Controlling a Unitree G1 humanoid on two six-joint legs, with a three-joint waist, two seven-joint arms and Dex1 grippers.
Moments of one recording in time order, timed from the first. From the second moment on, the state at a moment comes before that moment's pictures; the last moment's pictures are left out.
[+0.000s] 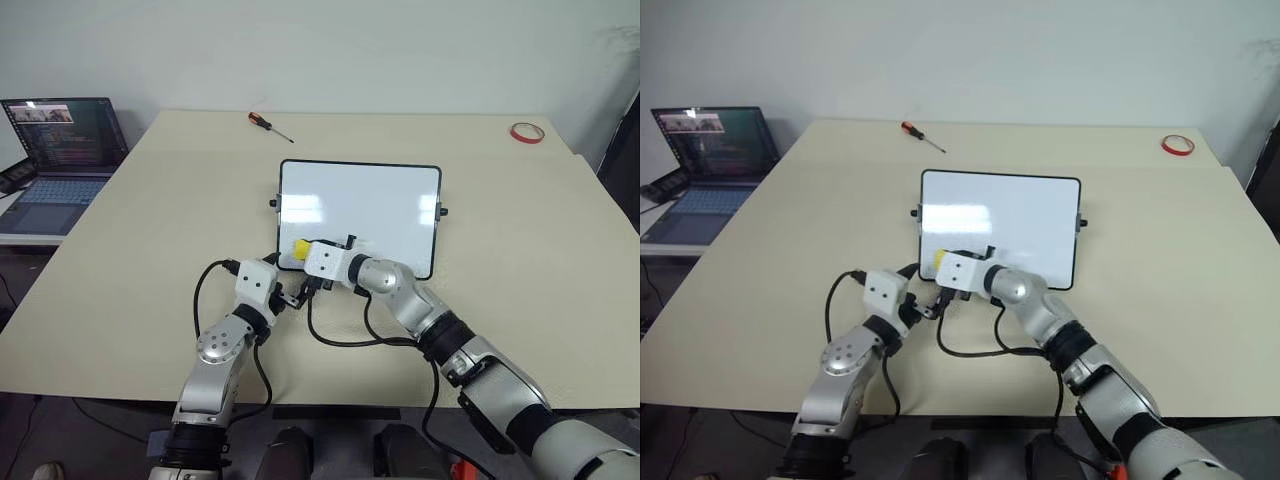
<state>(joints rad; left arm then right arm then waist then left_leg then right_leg) -0.12 0.23 -0.01 -0.01 -0.09 0.05 -0.42 -0.79 -0.08 0.51 0.60 -0.41 -0.04 0.39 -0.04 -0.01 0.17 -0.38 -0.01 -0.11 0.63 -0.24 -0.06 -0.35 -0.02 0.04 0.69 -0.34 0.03</state>
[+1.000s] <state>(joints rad) -0.40 0.36 -0.13 0.03 -0.24 0.07 -0.87 -0.10 -0.39 0.02 -0.67 -0.22 0.63 0.52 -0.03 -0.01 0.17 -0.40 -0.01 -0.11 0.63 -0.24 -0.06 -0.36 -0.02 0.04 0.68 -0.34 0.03</state>
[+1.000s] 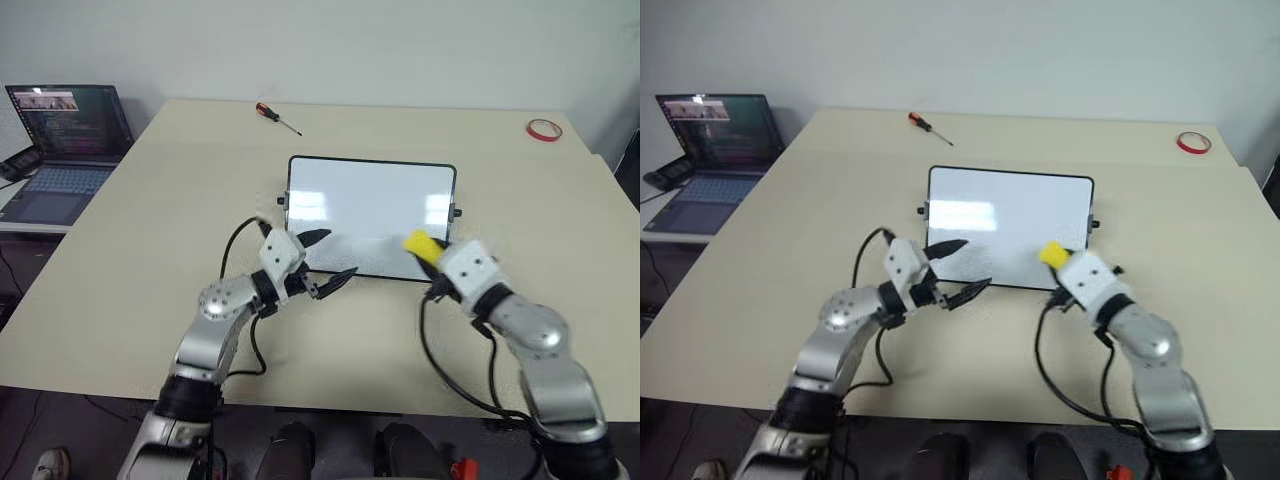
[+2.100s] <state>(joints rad) -0.89 -0.01 -0.31 0.93 -0.07 -0.34 -1.25 -0.02 -0.20 -0.39 -0.60 -0.08 0.97 0.25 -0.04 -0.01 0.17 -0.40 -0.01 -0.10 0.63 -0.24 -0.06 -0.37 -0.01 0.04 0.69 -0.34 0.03</state>
